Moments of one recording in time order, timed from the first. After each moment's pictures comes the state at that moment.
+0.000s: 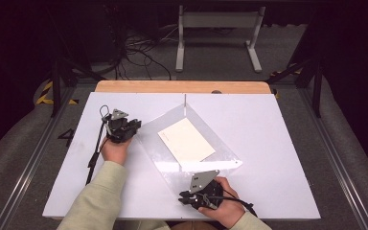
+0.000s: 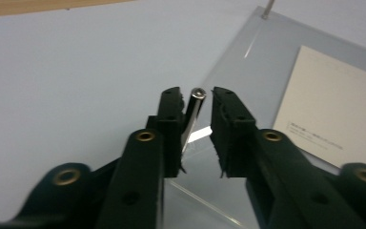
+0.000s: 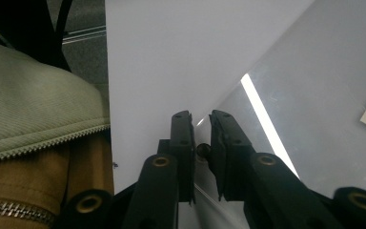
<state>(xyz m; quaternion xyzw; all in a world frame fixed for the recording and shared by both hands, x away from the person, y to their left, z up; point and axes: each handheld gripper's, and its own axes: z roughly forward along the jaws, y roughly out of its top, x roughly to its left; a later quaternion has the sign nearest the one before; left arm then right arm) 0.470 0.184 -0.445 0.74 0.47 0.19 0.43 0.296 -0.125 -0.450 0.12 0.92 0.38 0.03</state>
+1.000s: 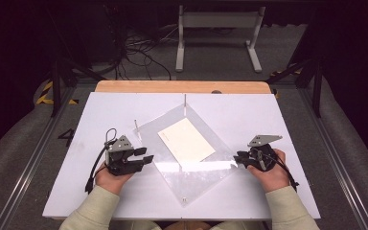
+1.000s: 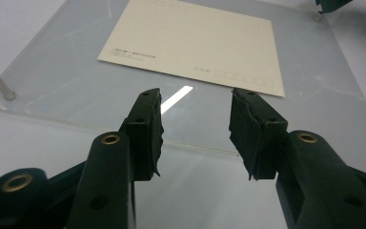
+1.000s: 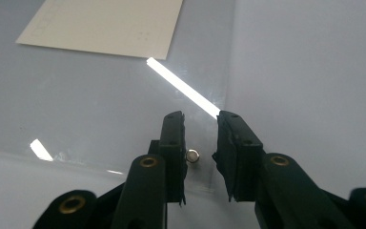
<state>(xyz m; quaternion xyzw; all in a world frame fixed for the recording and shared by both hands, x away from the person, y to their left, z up) 0.370 0.172 -0.429 0.82 0.34 0.09 0.45 0.374 -0.283 -0.432 0.37 0.85 0.34 0.14</state>
